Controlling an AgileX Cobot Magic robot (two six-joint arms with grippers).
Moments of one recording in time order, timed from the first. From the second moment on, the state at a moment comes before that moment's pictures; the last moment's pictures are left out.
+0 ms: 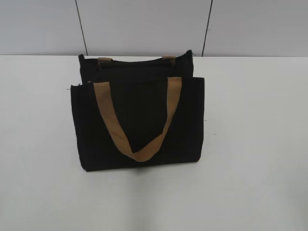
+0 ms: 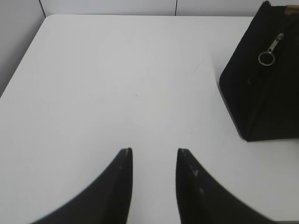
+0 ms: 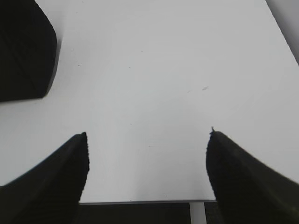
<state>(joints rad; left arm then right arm) -0.06 0.00 -0.54 -0.02 1.07 0.02 -0.07 -0.01 -0.47 0.11 1.09 -0.09</state>
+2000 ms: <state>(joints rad) -0.06 0.77 -0.19 0.09 -0.54 -0.08 -0.07 -0.01 -0.47 0.11 1.09 -0.09</state>
